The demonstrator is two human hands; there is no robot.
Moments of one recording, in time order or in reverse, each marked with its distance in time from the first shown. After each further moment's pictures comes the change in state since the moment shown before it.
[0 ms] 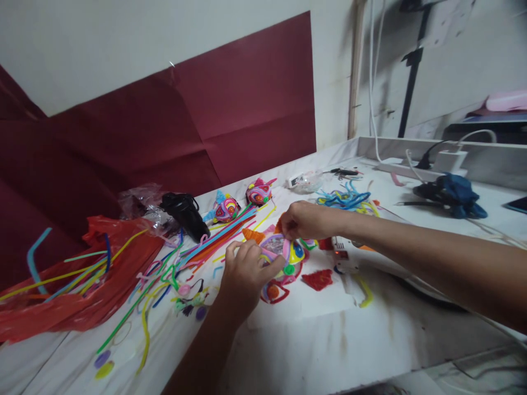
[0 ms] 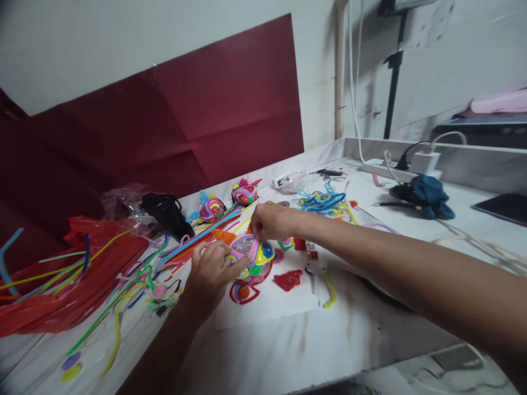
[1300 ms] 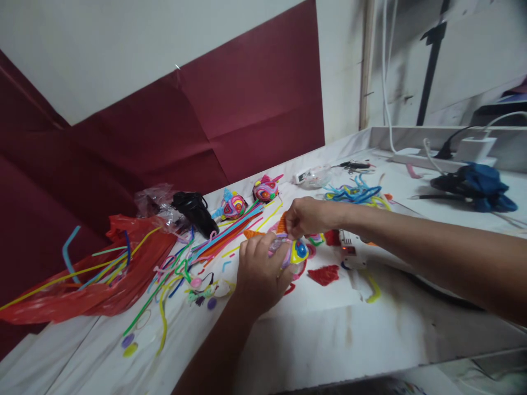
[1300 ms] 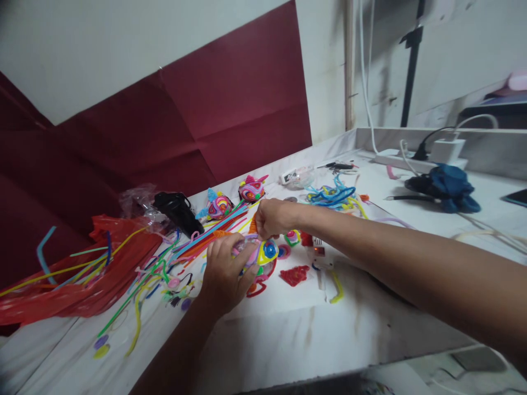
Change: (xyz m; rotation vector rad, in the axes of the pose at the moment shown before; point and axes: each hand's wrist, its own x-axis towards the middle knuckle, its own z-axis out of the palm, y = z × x) left_hand 0.009 0.021 -0.006 -0.135 -0.150 -0.184; right_hand 0.005 -0.001 -0.005 0.227 -0.096 0.125
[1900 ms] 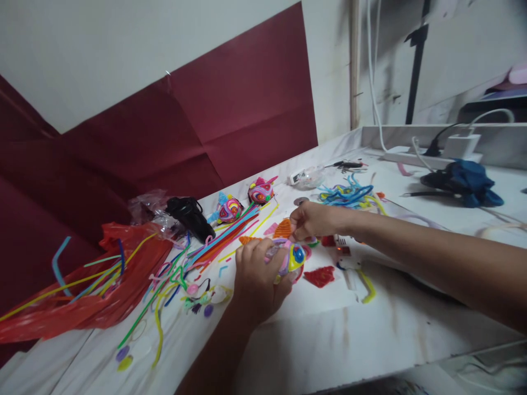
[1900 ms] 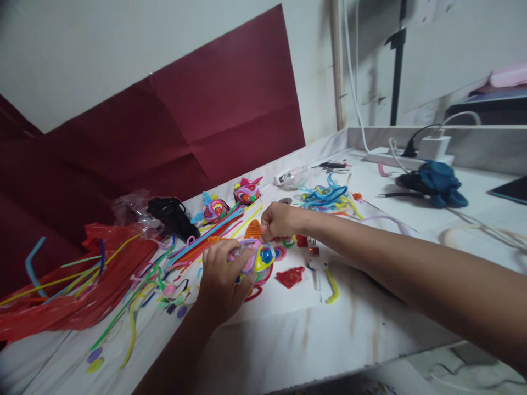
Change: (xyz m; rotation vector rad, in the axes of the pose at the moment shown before) left_hand 0.001 0.005 0.000 -0.044 0.028 0.005; right_hand -0.006 0.030 0.015 0.293 0.043 0.064
